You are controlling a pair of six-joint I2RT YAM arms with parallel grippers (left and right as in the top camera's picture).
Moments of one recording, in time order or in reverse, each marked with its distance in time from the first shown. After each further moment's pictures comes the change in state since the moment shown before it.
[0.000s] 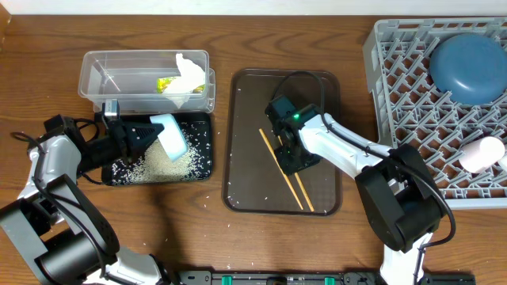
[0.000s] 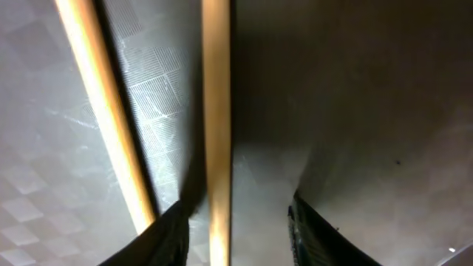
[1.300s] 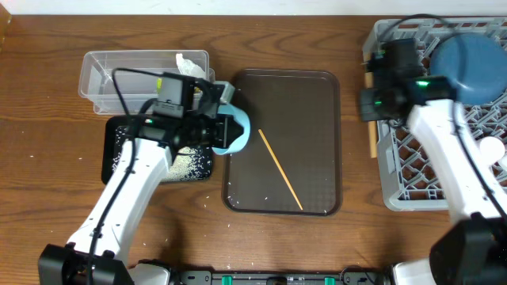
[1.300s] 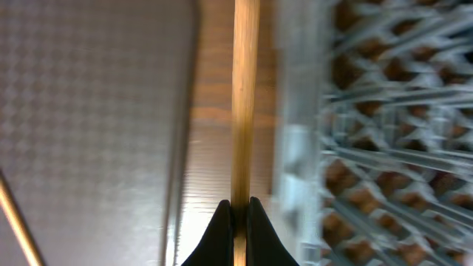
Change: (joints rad) left arm -0.794 -0.288 0.049 0.304 -0.766 -0.251; right arm -0.529 -0.380 0.078 -0.009 0.031 -0.189
